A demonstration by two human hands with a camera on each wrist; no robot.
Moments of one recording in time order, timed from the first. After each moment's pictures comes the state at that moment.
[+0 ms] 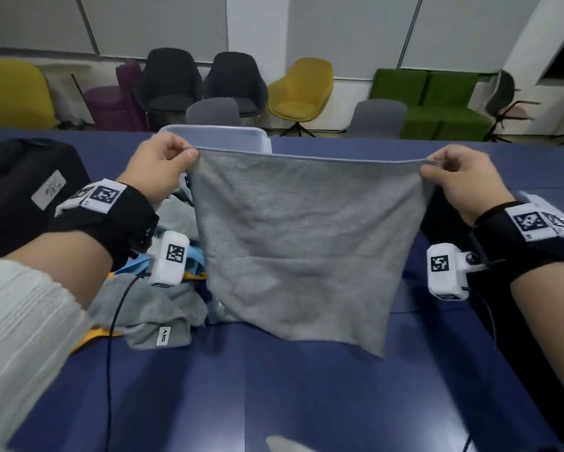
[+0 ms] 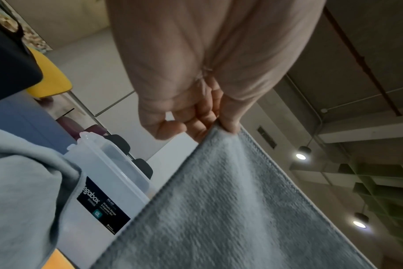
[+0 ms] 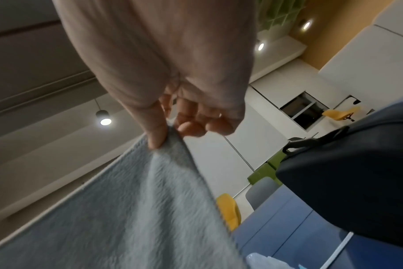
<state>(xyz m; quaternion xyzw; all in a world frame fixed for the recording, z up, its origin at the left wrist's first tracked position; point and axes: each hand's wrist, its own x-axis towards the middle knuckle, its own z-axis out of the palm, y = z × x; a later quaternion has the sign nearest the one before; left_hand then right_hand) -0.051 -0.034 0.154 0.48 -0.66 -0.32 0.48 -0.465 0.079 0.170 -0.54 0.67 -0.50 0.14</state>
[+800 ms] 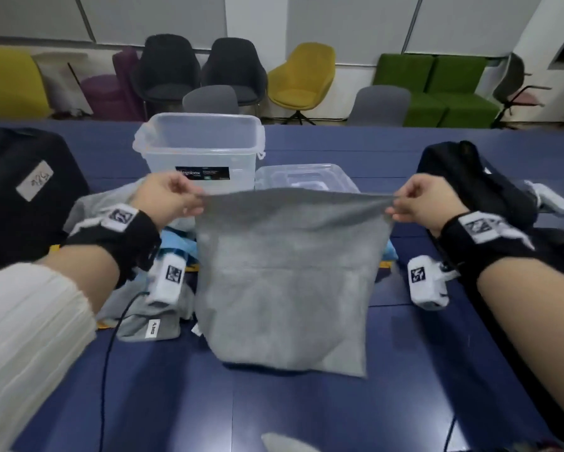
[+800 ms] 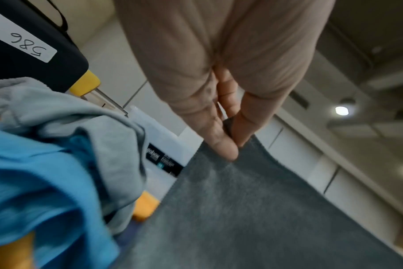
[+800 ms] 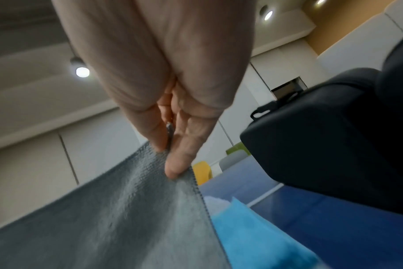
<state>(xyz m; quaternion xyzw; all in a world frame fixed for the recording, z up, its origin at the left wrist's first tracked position) -0.067 -0.023 0.100 0.51 -0.60 -0.45 0.42 -0.475 0.066 0.110 -0.47 0.71 -0.44 0.27</state>
